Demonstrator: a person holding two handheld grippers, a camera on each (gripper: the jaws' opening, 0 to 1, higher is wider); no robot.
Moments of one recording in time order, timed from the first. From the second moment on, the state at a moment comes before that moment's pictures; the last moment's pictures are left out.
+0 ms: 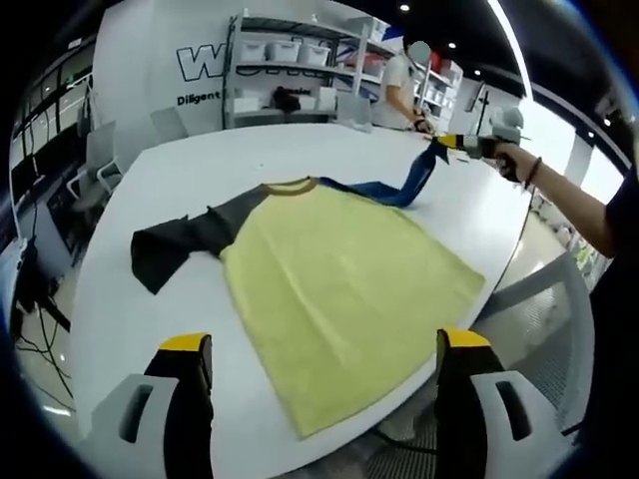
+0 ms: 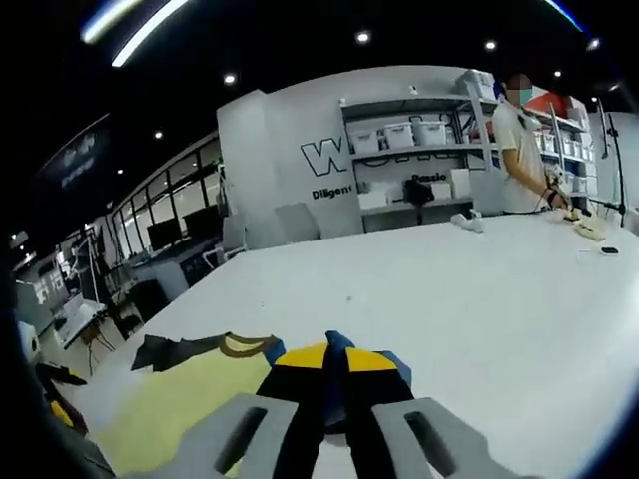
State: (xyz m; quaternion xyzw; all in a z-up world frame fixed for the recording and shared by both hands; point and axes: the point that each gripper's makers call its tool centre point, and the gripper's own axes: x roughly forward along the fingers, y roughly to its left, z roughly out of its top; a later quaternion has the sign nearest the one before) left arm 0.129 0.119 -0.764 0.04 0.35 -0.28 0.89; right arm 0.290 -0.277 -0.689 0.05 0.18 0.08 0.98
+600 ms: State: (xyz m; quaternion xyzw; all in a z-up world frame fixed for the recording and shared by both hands) left arm 0.133 0.118 -0.761 0.04 0.34 -0.31 0.89; right arm 0.306 -0.315 -0.652 0.09 0.23 0.02 0.97
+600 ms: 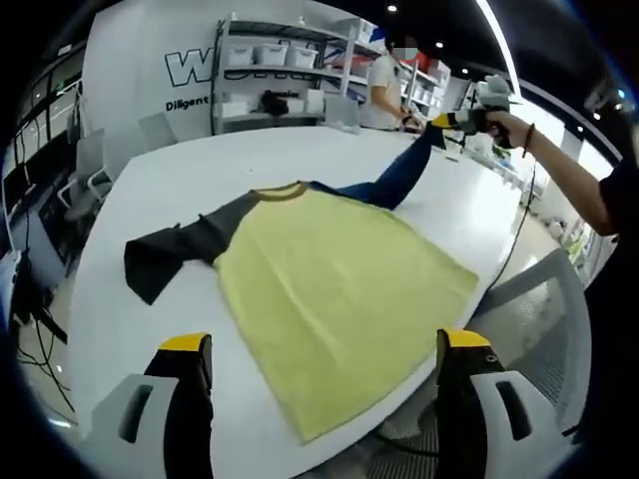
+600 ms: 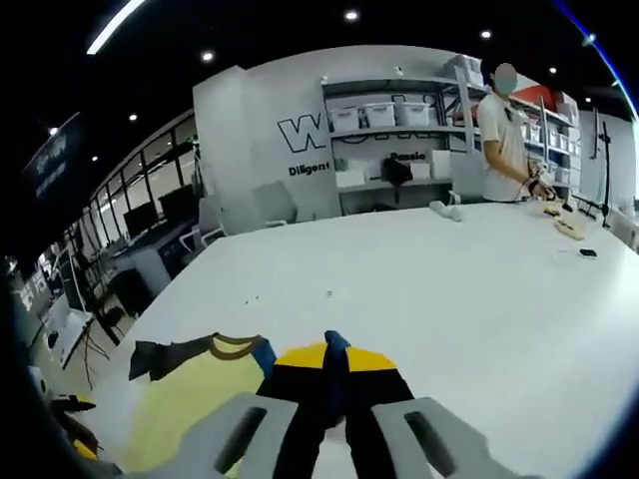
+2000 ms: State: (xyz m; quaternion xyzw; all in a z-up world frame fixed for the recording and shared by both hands) left arm 0.129 0.106 -0.759 0.05 0.33 -0.32 0.89; right arm 0.315 -0.322 -0.598 0.15 0.22 -0.01 0.96
